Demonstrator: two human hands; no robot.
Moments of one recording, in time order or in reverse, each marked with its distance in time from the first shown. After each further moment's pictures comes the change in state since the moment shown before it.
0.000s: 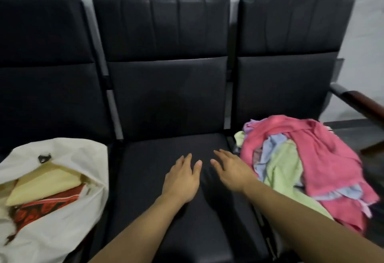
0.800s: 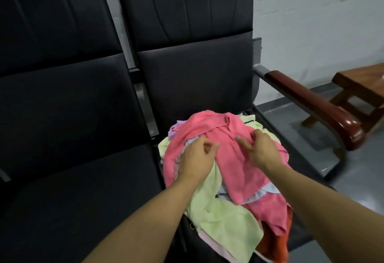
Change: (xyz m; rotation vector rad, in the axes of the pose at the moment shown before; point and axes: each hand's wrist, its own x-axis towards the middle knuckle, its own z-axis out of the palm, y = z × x) left_hand 0.114 0.255 0.171 -0.289 0.053 0.294; right_hand -0.002 0.313 -0.115 0.281 0.474 0.512
